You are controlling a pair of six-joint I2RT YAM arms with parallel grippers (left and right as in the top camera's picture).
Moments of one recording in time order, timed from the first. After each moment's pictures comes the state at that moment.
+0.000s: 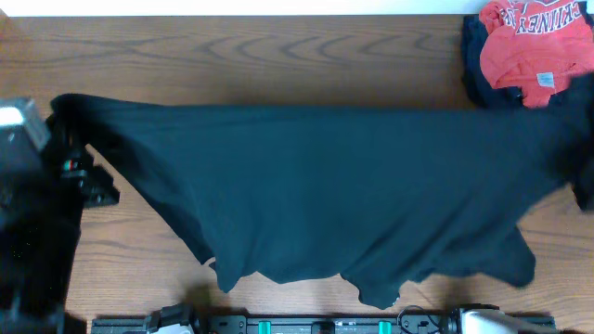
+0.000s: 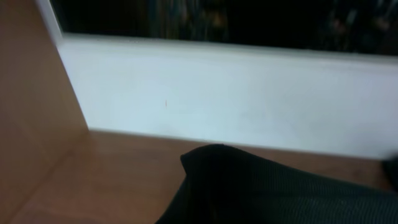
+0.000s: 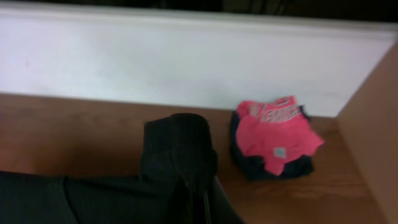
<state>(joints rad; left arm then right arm) 0.20 0.90 1.67 -0.97 0.12 -0.04 0.03 1.43 2.72 -1.70 -0.03 -0.01</state>
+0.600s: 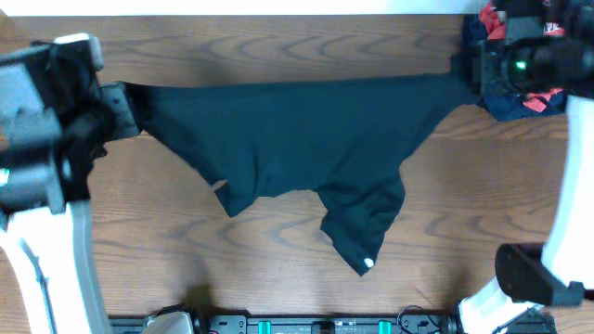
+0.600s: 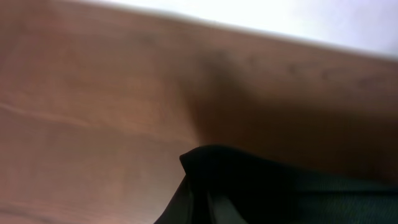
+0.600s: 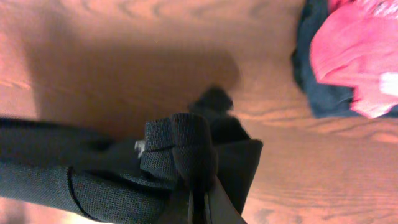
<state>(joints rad) 0.20 1.32 1.67 -1.14 0.11 -0.04 0.04 1.81 2.44 -1.68 -0.16 -0.01</state>
